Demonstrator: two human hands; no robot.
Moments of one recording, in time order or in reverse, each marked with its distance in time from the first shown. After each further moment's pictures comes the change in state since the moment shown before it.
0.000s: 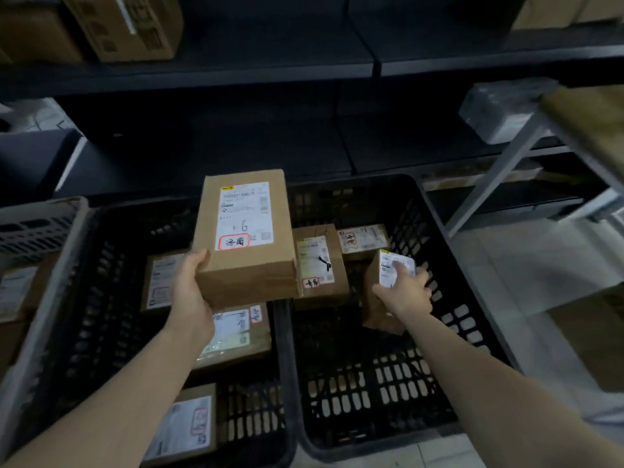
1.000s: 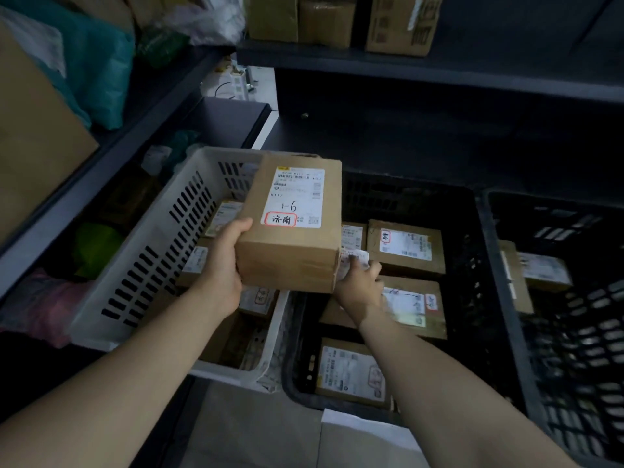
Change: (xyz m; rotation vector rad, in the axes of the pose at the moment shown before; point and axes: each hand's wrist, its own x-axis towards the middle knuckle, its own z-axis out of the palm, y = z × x) left_hand -0.001 0.104 -0.308 -0.053 0.093 0.097; right_hand -0.241 -0.252 0.252 -0.059 -0.176 -0.467
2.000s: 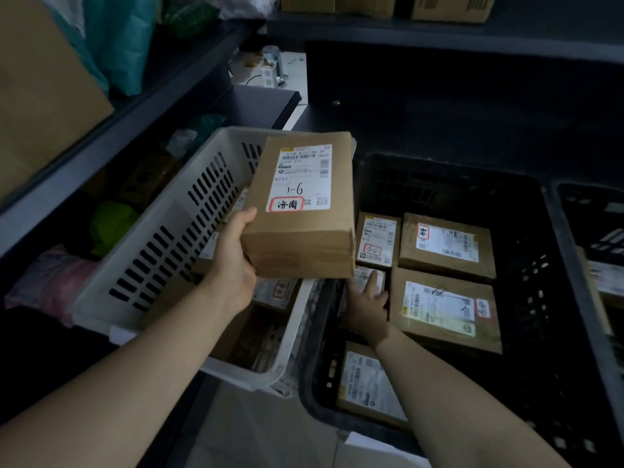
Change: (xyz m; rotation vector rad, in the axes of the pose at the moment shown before) left_hand 0.033 -0.037 -0.026 -0.089 0.000 0.076; right_hand 0.042 0.040 0.098 -0.357 -0.230 -0.201
